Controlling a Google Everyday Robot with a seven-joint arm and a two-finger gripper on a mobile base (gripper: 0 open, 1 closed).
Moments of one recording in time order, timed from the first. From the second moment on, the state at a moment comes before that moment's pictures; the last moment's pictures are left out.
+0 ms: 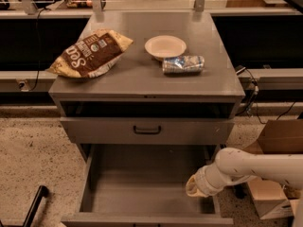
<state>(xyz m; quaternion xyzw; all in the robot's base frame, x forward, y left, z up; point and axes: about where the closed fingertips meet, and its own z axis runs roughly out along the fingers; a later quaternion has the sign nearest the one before) 0.448 -0.159 0.429 -0.72 0.66 0.12 0.18</state>
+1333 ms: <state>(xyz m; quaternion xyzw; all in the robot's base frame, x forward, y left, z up) 0.370 -0.142 0.388 -0.69 0.65 0.28 0.14</state>
